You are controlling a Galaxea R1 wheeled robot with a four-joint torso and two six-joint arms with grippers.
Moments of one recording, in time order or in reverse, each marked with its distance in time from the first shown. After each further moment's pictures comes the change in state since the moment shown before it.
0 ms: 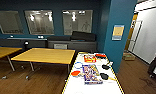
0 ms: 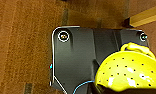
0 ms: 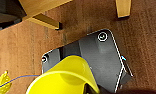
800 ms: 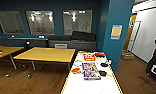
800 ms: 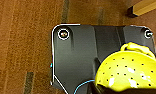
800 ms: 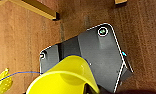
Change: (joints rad) left arm 0.013 0.087 -0.118 0.022 -0.006 0.000; right arm -0.011 0.066 -0.075 -0.001 -0.019 -0.004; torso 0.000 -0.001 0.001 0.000
